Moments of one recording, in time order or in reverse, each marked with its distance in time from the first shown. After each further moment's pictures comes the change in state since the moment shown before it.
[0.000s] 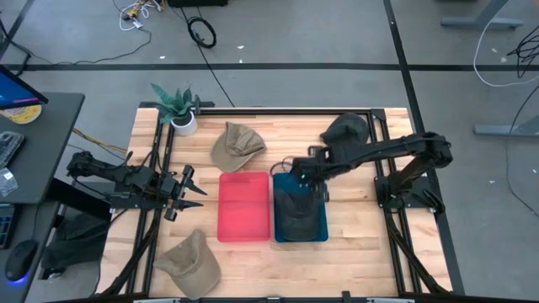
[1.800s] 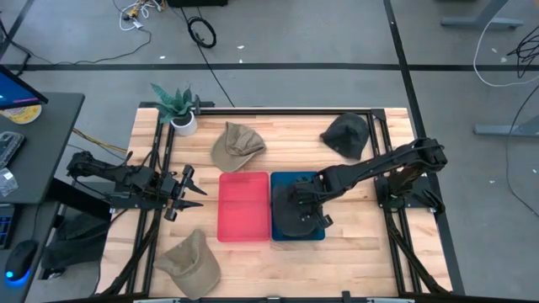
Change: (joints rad) left arm 0.000 0.000 0.000 0.000 0.000 0.000; right arm 0.183 0.090 -0.097 0.301 -0.281 -0.259
